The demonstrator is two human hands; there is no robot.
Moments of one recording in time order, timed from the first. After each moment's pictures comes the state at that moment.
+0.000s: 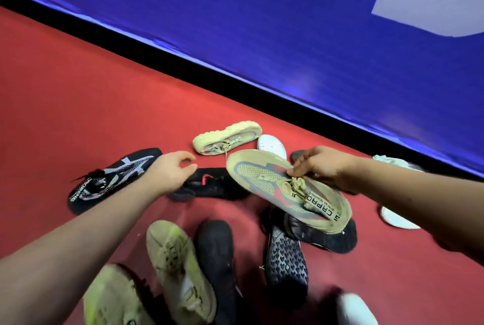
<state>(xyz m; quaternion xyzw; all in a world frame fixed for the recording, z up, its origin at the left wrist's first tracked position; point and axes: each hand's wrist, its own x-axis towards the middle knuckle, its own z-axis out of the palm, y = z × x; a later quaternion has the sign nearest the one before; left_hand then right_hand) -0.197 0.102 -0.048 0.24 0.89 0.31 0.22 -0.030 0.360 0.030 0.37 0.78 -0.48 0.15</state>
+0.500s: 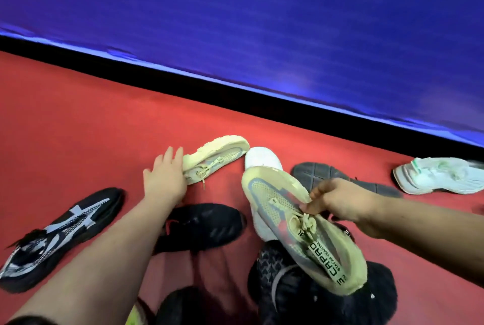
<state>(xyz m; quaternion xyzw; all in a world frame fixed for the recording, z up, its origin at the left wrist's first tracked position) -0.280 0.263 -0.165 0.23 0.97 -0.01 0.10 -0.030 0.487 -0.064 0.39 0.74 -0.52 0.16</state>
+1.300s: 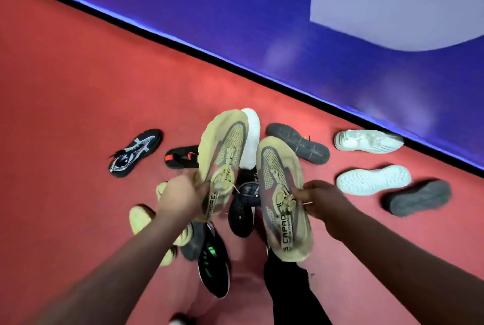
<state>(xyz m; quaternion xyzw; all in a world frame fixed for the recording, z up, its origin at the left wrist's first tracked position) -0.068 0.262 0.179 0.10 0.94 0.12 0.30 0.078 0.493 0.187 0.55 0.49 -0.65 0.19</state>
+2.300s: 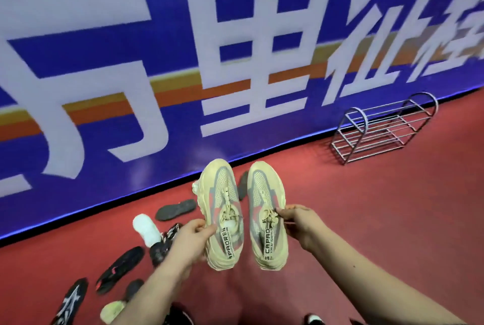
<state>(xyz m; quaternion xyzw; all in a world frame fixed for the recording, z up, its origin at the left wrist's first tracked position) 0.365 0.240 0.611 0.27 0.74 0.35 0.50 0.599 0.345 0.603 0.61 0.27 -0.70 -0.26</state>
